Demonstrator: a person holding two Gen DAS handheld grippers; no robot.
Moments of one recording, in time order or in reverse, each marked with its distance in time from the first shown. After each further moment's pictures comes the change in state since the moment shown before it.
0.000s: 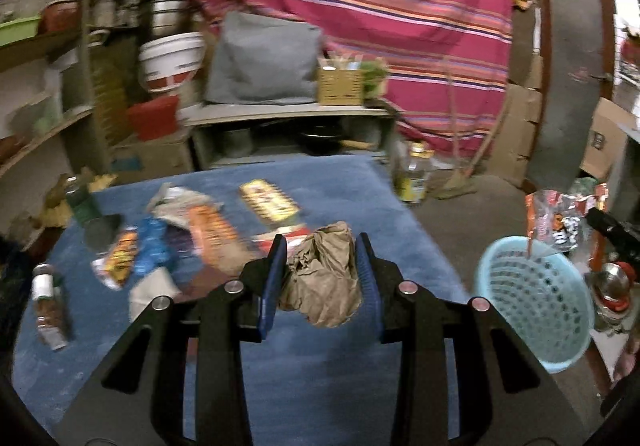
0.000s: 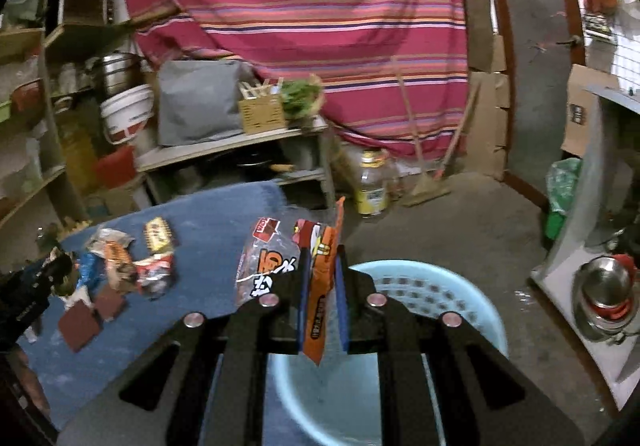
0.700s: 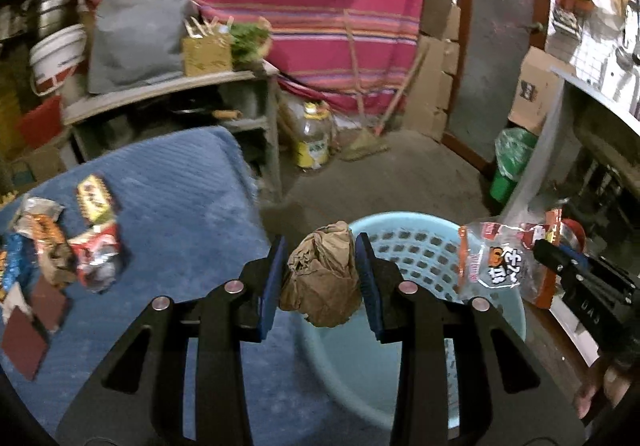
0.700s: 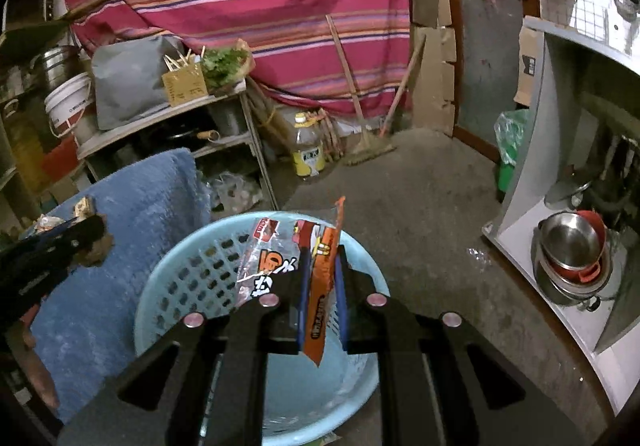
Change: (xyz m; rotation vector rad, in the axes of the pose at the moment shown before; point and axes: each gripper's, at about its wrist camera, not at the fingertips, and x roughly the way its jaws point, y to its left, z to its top) left arm 0.070 -0.170 -0.014 0.125 0.134 -0.259; right arm 0.024 -0.115 -0.035 0.080 0.131 -0.141
